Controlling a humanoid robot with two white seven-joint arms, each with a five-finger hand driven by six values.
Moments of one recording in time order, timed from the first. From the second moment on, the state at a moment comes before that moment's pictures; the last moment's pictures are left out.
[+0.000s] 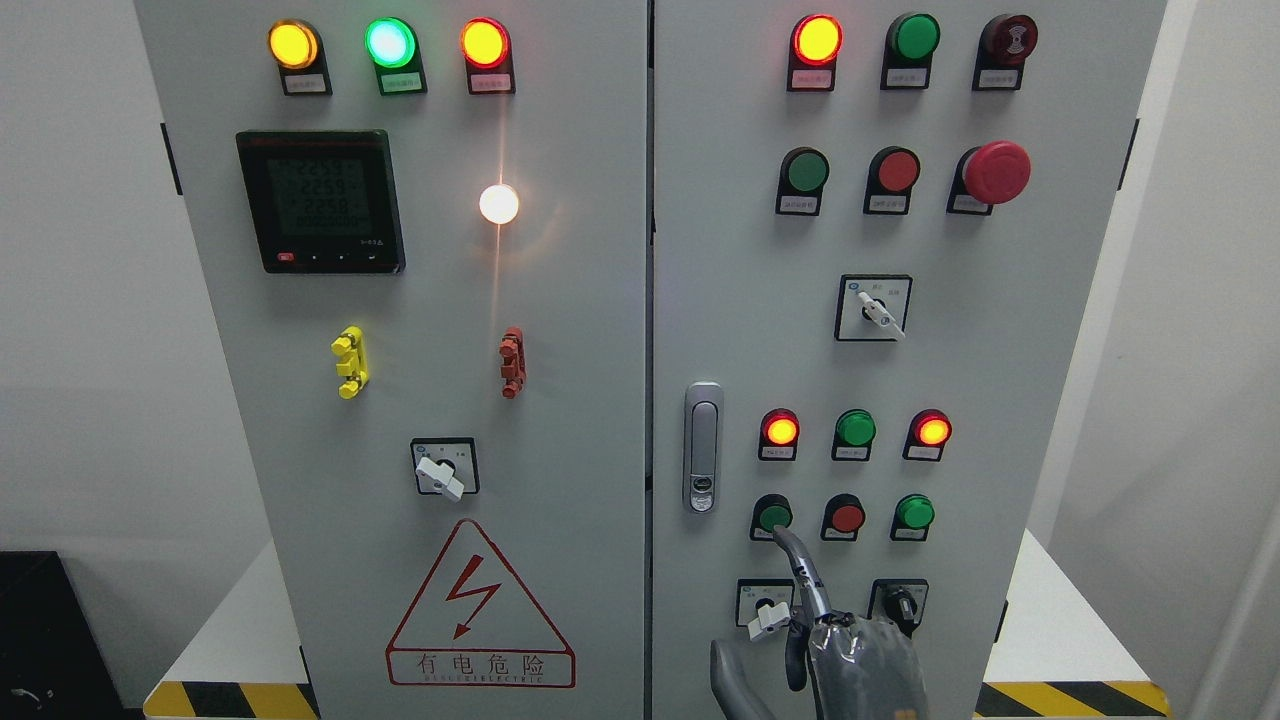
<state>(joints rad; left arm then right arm) 0.00 -0.10 -0.10 -0.07 0.07 -0.06 0.01 -0.08 0.12 0.25 -1.94 1.13 0.02 -0.16</state>
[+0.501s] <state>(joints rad) 0.00 -0.10 -0.10 -0.07 0.07 -0.06 0.01 -0.12 0.12 0.29 -1.86 1.34 0.02 -0.21</state>
